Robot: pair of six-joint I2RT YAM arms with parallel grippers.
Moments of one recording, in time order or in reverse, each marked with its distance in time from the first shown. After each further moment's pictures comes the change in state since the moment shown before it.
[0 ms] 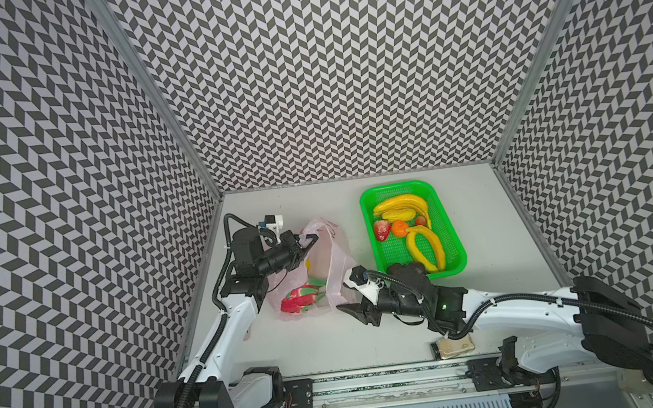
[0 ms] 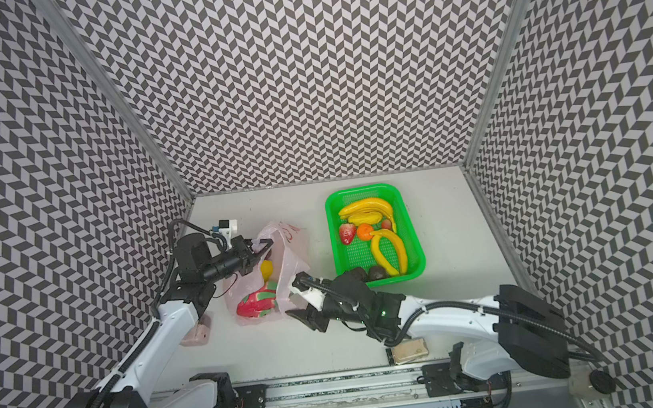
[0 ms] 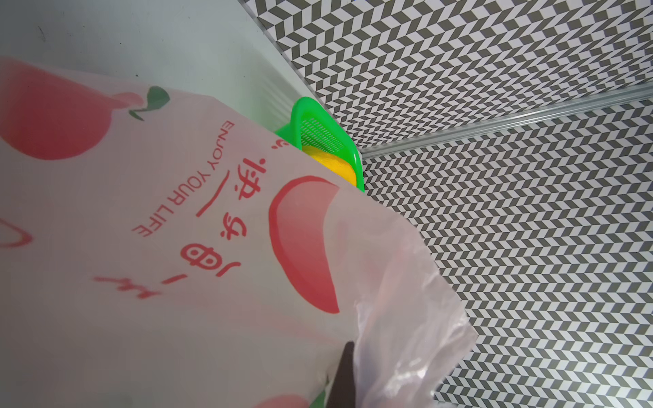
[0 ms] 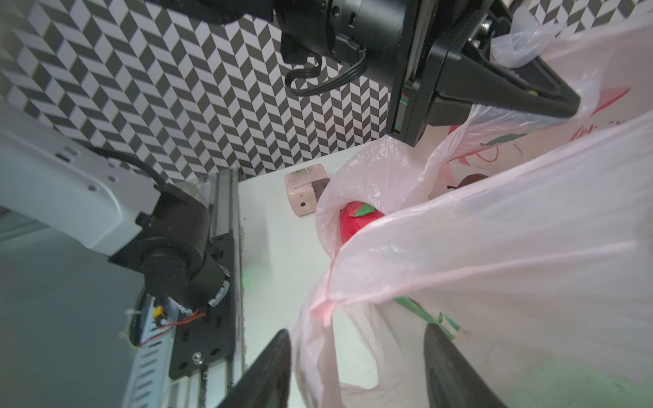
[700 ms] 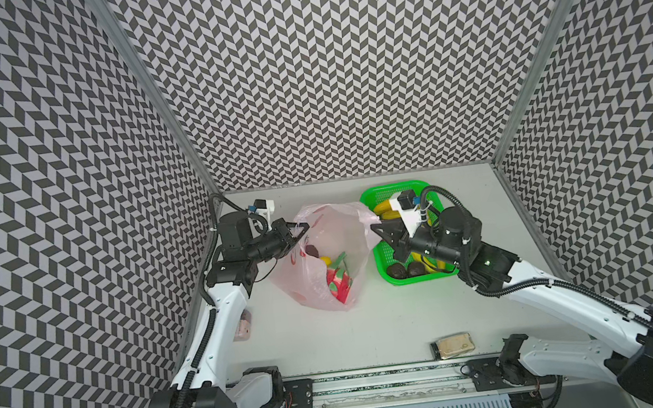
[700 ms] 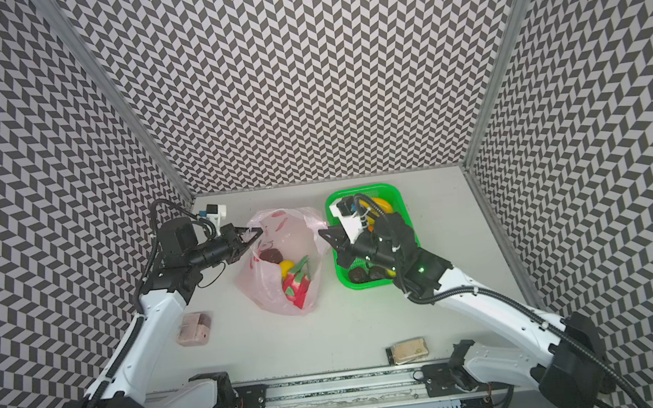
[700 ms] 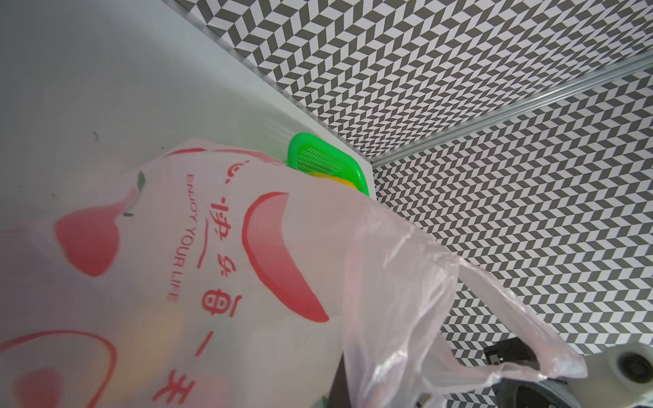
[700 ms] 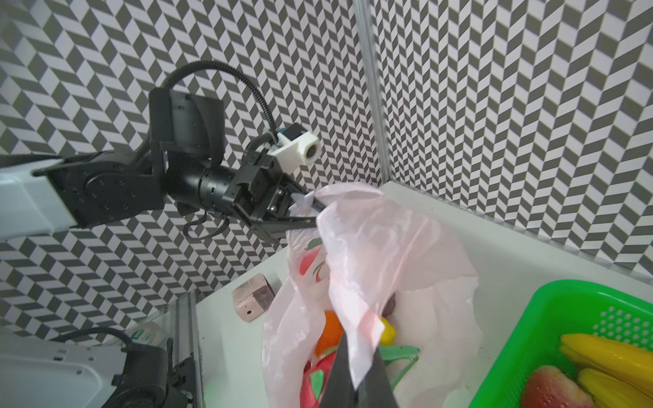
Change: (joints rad) left arm 0.060 0.024 0.248 -0.315 -0.012 0.247; right arm -0.426 -0.220 0.221 -0.264 -0.168 0.145
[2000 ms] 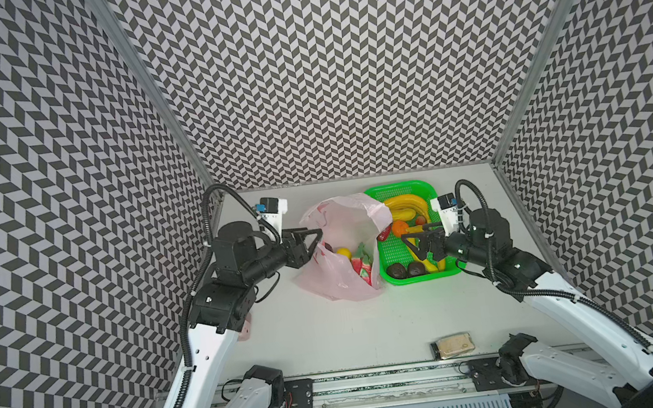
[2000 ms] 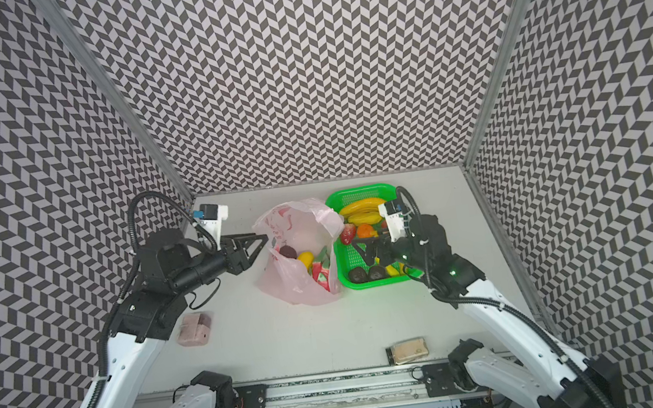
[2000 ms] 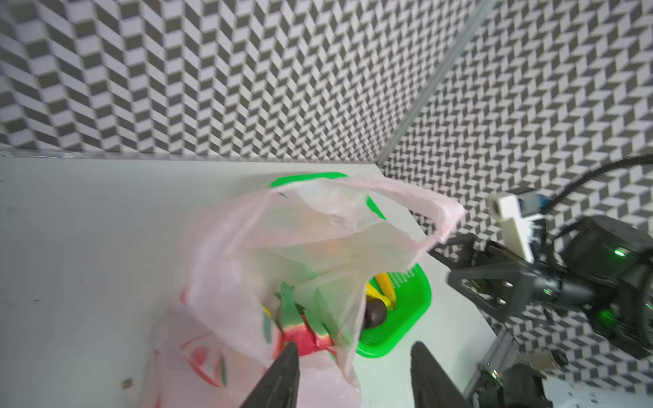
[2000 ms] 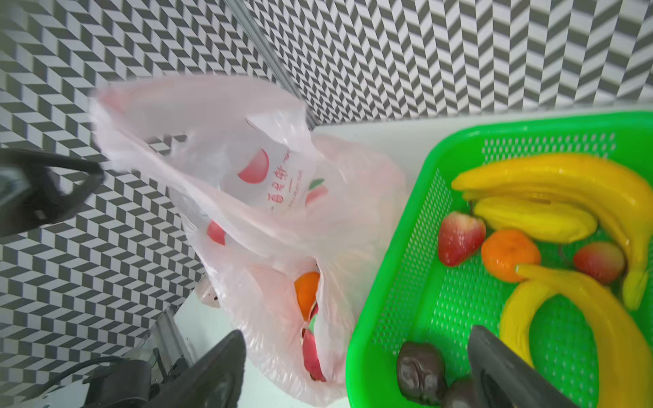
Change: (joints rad) left arm -0.373 -0.268 0.109 -0.259 -0.386 0.399; right arm -0.253 -0.179 -0.242 -0.211 -0.071 0.244
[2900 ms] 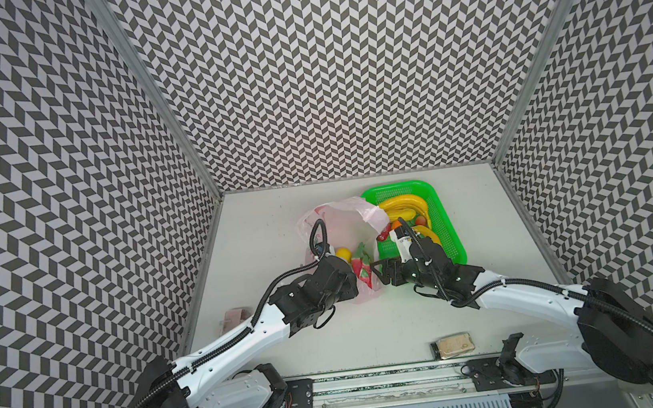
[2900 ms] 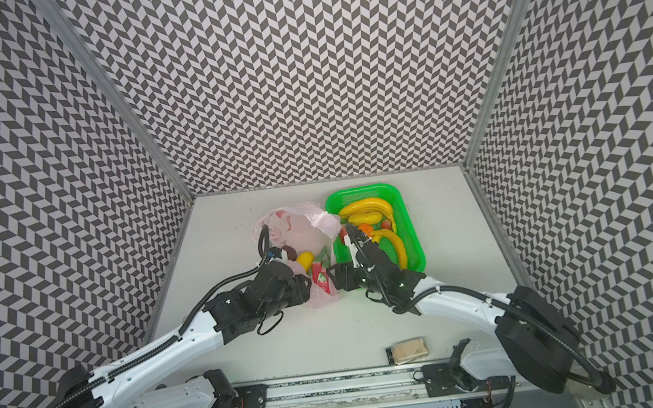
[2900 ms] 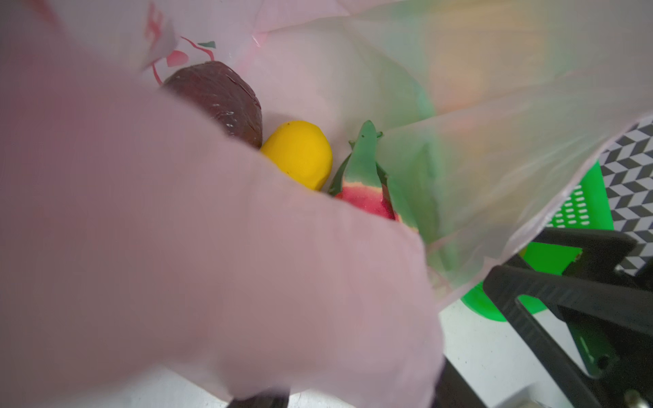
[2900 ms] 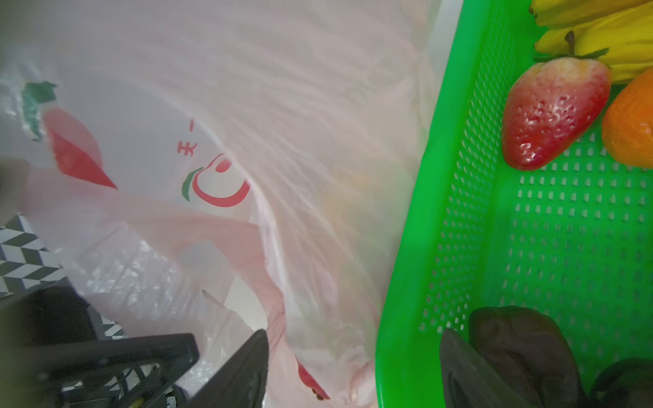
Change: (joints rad) left arm -0.499 0.251 -0.270 0.037 -0.697 -0.524; right arm 0.329 0.362 -0.052 0.256 0.298 0.237
